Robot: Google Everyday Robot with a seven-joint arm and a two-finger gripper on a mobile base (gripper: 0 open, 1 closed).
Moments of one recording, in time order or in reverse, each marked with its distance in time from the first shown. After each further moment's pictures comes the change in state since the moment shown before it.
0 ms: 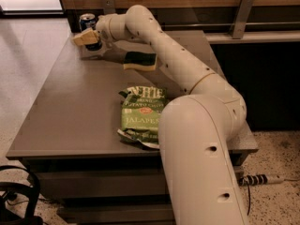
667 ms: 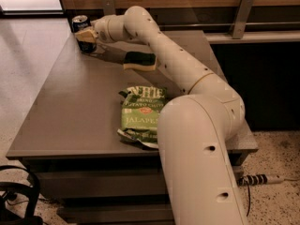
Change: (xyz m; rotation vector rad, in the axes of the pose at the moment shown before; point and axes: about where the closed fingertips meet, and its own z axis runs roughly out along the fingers) arm 0.001 0.004 0.005 -0.007 0.002 0.001
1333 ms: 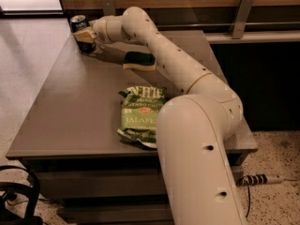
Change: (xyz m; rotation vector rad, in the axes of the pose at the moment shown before) arm 0.002 0.005 0.006 -0.009 0.002 0.002
